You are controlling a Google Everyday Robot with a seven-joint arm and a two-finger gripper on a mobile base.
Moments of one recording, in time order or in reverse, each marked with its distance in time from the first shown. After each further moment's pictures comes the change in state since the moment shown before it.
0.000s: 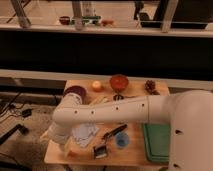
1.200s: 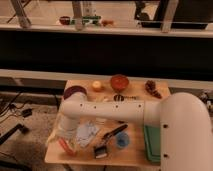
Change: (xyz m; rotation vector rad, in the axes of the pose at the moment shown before) arm 0.031 0.030 0.024 -0.041 -0.175 -0.300
